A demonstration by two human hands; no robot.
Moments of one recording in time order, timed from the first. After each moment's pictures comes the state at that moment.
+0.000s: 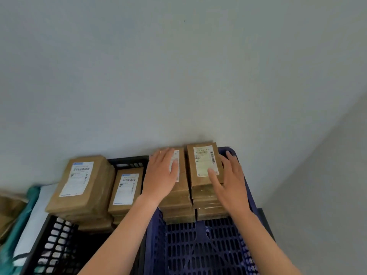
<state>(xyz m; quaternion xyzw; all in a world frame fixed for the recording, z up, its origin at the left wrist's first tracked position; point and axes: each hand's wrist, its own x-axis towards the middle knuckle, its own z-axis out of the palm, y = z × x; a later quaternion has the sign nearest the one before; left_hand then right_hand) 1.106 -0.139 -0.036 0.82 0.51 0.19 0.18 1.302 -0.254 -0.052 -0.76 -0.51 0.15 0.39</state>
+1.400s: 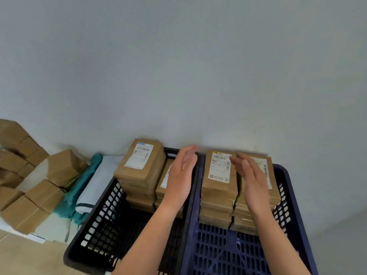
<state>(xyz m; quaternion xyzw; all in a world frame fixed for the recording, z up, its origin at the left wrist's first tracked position) 1.023 -0.209 0.034 0.55 0.47 0.51 0.47 1.212 -0.239 0.016 -0.58 -0.46 0.36 0.57</state>
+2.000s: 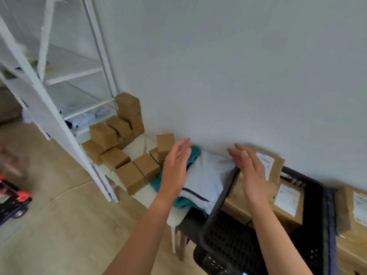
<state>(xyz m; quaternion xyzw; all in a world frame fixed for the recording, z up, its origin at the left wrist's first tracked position) 0.602 -0.264 0.051 0.42 0.55 0.62 0.36 0.792 -0.218 0.047 -0.47 -0.56 0.44 0.52</state>
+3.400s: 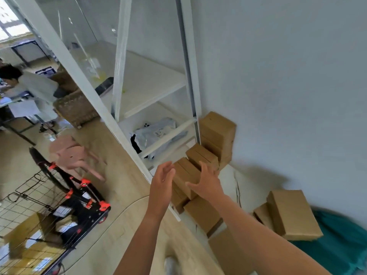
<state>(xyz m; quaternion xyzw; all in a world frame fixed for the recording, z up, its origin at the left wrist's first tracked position) 0.061 -0.103 -0.022 0.24 0.75 0.56 0.27 0.151 0.033 -0.109 -0.44 -0.81 0.38 0.06</state>
